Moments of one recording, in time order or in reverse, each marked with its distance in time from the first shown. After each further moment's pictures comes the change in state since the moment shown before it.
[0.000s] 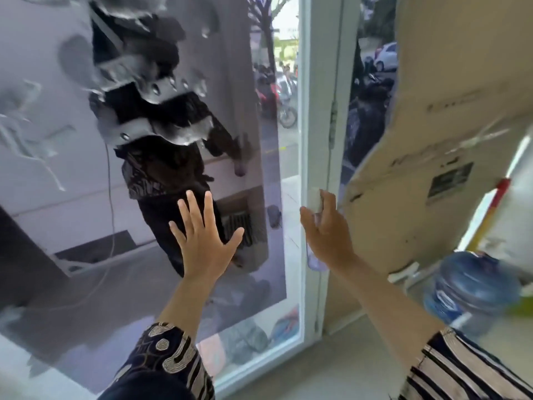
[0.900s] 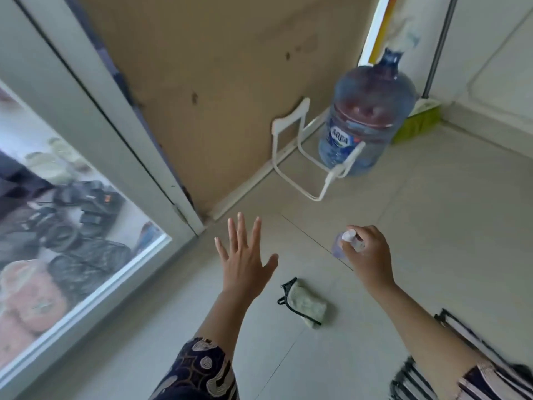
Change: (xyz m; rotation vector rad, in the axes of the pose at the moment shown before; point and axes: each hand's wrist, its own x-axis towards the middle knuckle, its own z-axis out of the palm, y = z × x) left_hand -0.344 0.153 0.521 -0.039 -0.799 0.339; right_hand -0.366 0.524 -0.127 -0.405 0.063 0.686
